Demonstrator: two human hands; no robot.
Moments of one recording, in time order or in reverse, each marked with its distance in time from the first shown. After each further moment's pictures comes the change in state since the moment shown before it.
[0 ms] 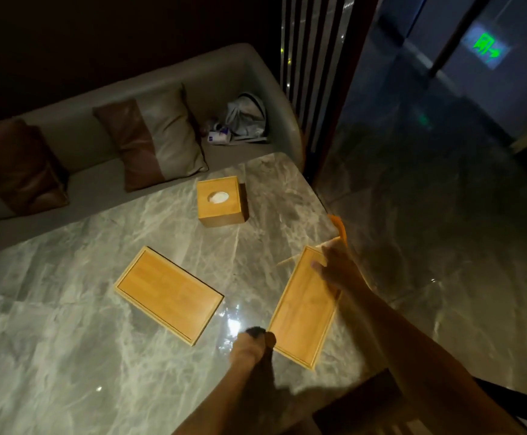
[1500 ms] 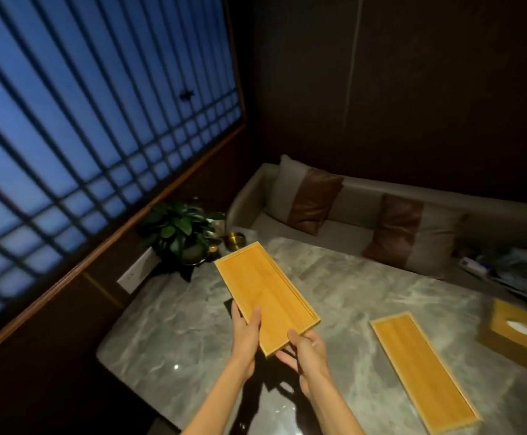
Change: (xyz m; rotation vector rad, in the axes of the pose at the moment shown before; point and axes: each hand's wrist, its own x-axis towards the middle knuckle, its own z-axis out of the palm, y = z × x) left_hand -0.107 -0.440 -0.342 -1.504 0.692 0.481; right_hand -0.359 -0.481 0.326 1.053 -0.628 -0.152
